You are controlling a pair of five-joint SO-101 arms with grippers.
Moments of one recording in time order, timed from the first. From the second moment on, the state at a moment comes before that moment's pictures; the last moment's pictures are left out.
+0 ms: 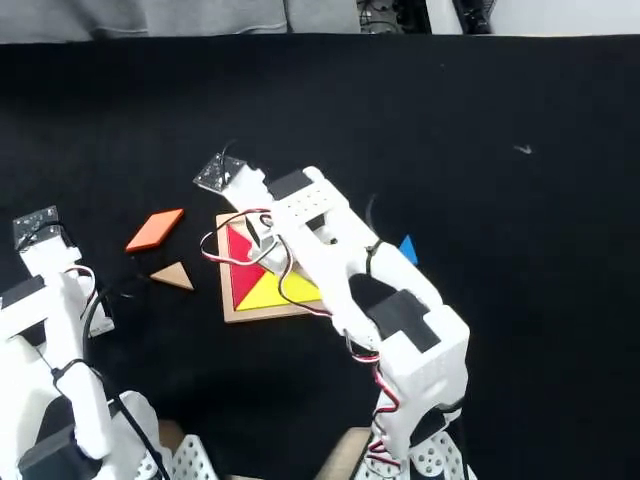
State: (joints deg) left arm -36.5 -26.3 60.6 53.6 -8.4; right arm -31.7 20.5 7.4 66.2 26.0
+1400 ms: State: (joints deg) left arm -36.3 -26.3 60.7 53.6 -8.4; right arm -26.7 23.3 -3.9 73.8 27.7
